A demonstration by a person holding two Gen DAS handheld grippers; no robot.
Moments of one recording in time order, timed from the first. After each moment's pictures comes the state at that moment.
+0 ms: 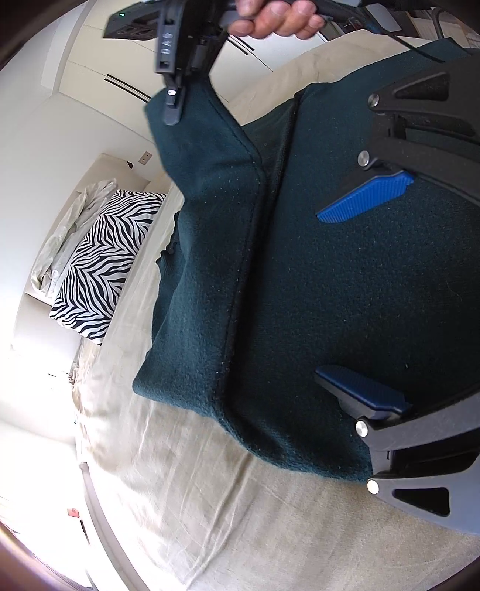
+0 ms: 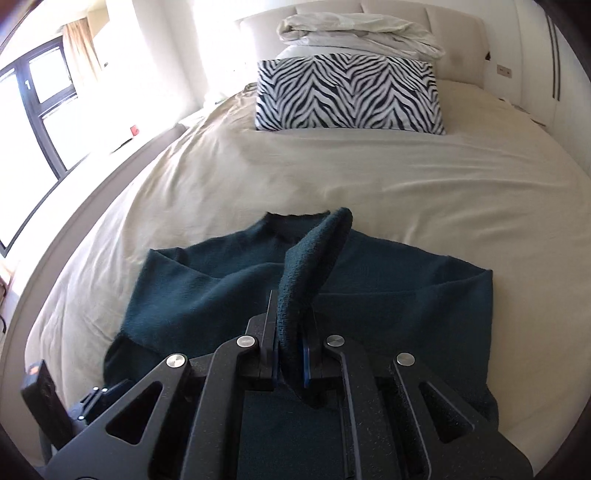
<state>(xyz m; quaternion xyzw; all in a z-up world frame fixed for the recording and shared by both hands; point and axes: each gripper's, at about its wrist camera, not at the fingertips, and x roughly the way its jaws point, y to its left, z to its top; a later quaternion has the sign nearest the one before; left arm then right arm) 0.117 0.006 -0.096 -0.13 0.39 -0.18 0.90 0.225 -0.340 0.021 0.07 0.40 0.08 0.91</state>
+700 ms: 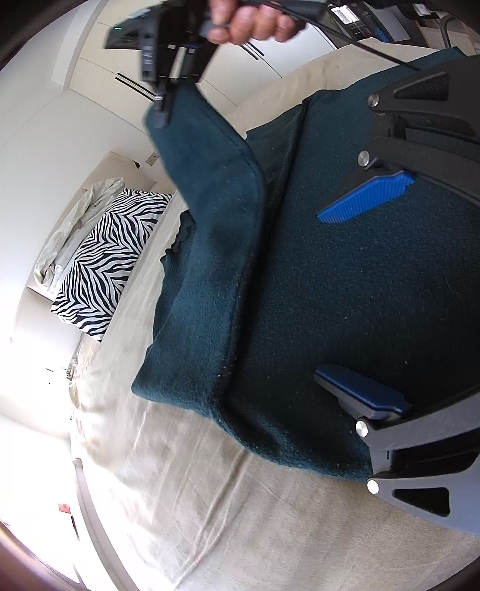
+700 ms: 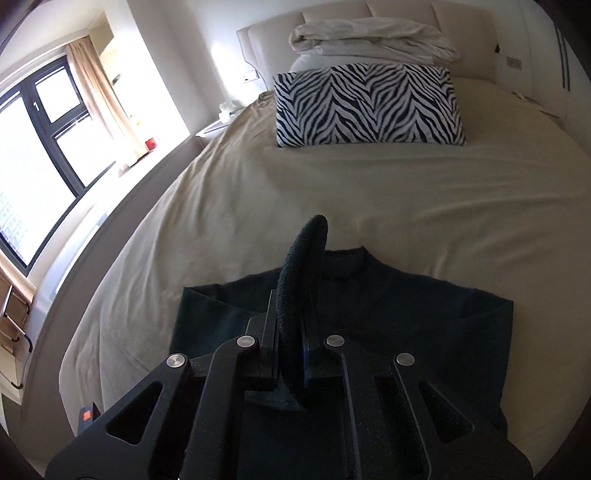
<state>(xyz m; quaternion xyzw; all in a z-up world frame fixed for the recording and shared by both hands) 0.111 0.014 -0.096 -0.16 0.39 -0.18 0.89 0.253 -0.328 0.057 0.12 0.41 0.08 0.90</state>
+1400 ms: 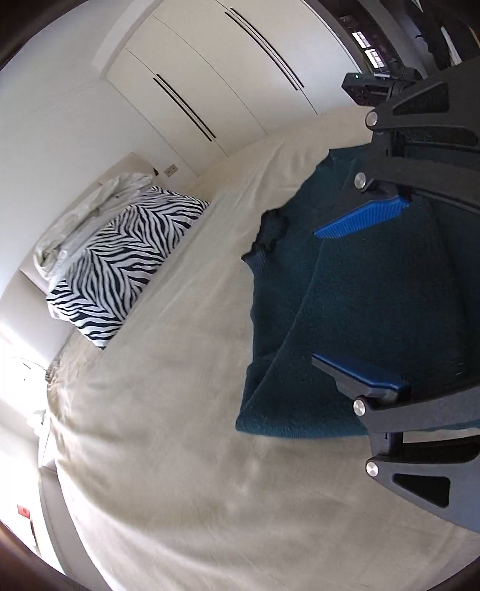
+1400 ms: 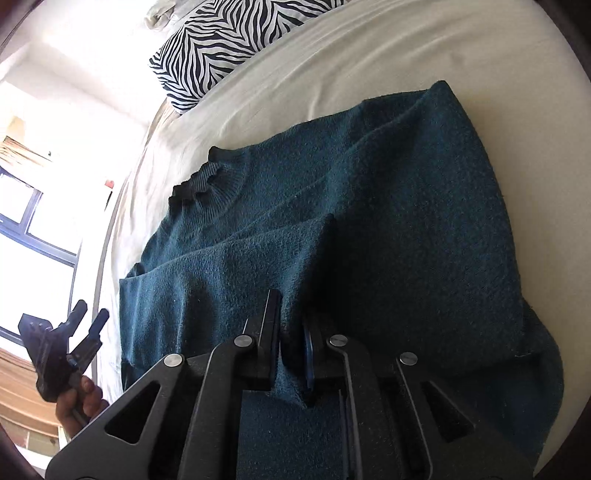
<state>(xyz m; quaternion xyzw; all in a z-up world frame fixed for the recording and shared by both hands) 0.280 0.027 -0.064 -0.23 0.43 -0.22 0.85 0.227 -0.442 -0.116 0.33 0.48 0.03 0.81</state>
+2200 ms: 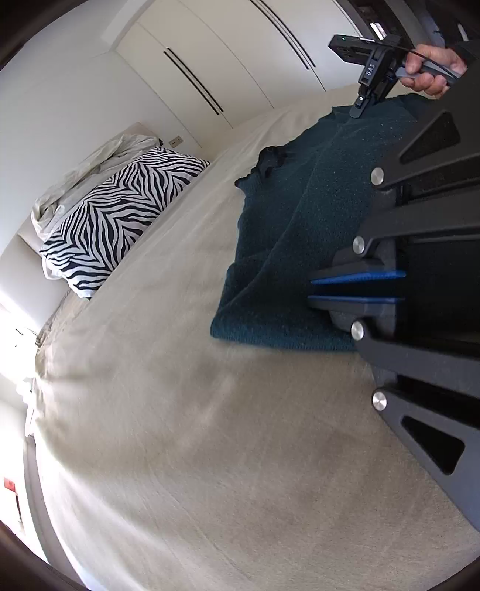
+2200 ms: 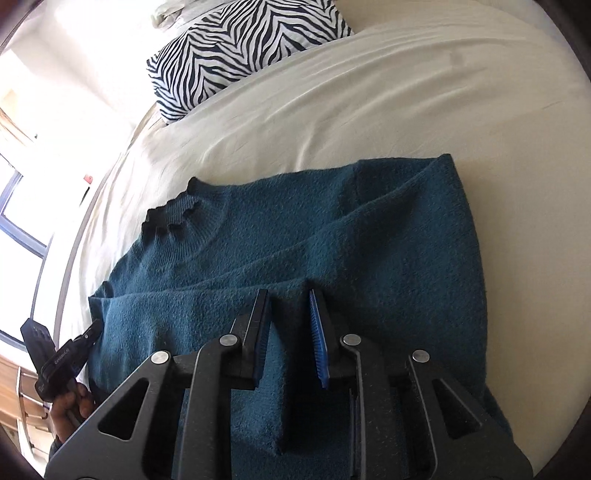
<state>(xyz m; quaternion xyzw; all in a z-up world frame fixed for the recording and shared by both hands) 0.284 0.072 -0.119 -0.26 0.43 -0.17 0.85 0.262 -0.451 -0.103 0.26 0.46 -0.02 0.85</state>
